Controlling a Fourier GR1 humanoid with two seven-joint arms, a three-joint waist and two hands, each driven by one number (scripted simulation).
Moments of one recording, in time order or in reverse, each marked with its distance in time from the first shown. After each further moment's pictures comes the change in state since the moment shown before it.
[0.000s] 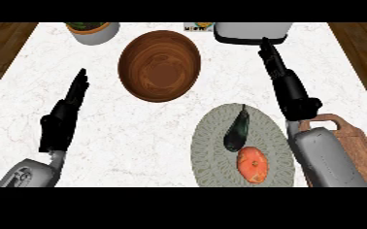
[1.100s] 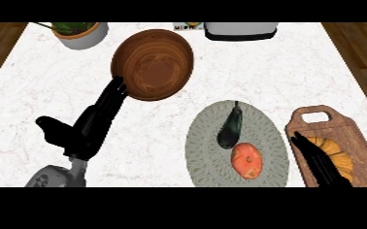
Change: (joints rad) left arm 0.032 -0.151 -0.015 -0.107 0.241 -0.219 0.048; right arm 0.763 -0.226 0.187 -0.560 0.744 -0.364 0.263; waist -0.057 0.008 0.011
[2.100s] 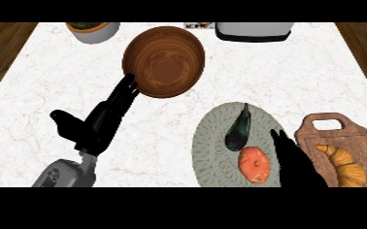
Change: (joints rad) left arm -0.046 -0.050 -0.009 0.023 -0.023 -0.038 0.028; right arm -0.229 0.249 0.172 -0.225 0.323 0.722 0.971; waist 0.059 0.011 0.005
